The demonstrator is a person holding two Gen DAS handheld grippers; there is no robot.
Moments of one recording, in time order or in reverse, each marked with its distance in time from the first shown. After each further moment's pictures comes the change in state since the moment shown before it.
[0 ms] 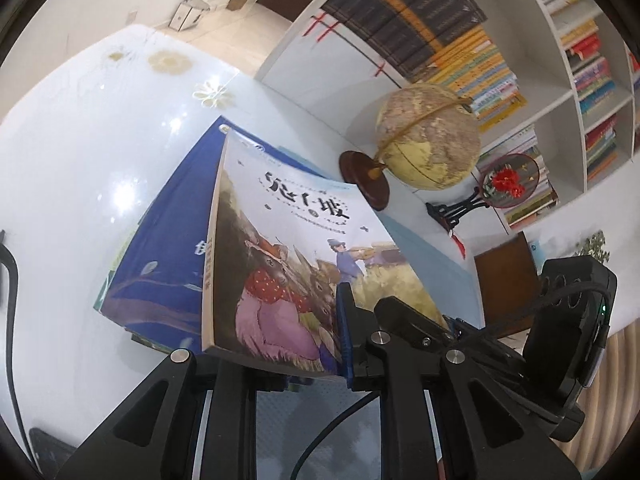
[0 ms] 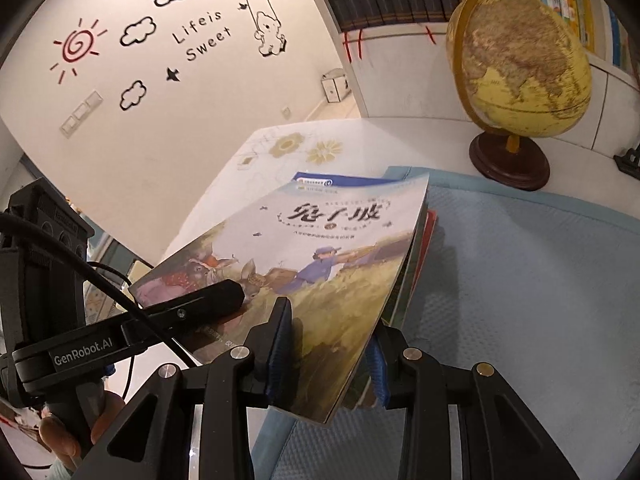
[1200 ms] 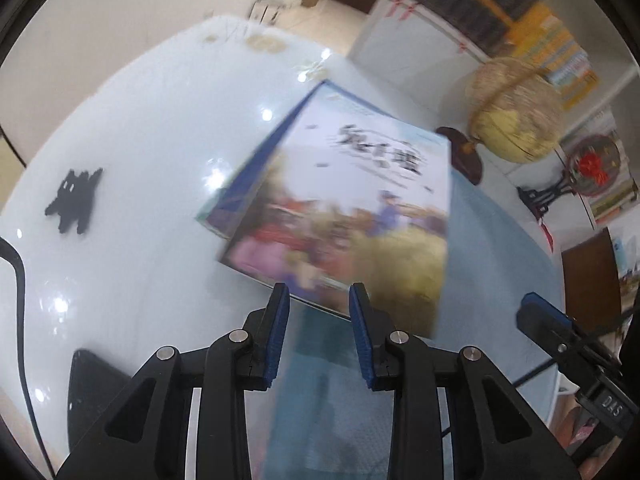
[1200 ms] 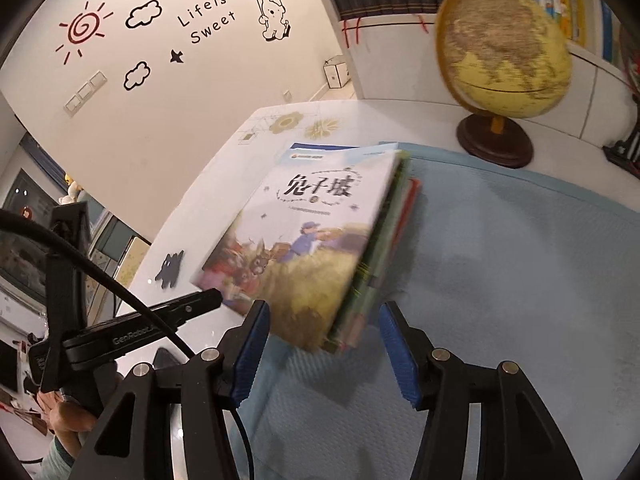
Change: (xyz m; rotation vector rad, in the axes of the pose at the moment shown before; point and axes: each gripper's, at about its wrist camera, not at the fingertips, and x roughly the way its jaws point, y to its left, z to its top) left arm -0.019 -0.003 -0.061 -0.026 -0.004 0.383; right arm -0.039 -0.019 -0.031 -0.047 0.049 -0.002
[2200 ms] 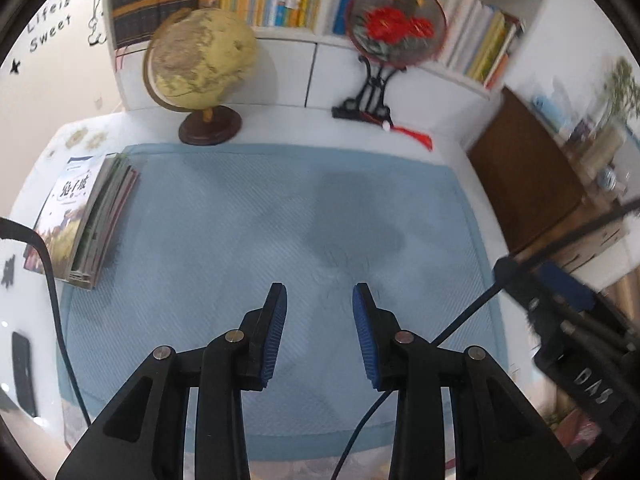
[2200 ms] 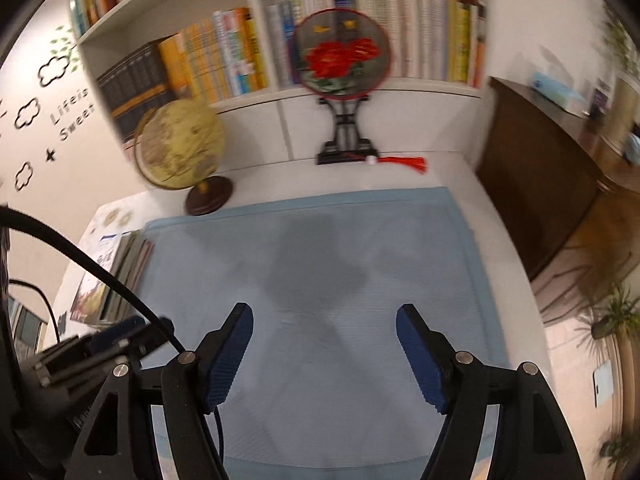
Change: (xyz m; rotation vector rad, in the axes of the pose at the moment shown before) left arm -0.025 -0.400 -0.151 0.398 -0.011 -0.011; right arm -0.276 -0.256 -0.113 0.284 -0.198 -0.457
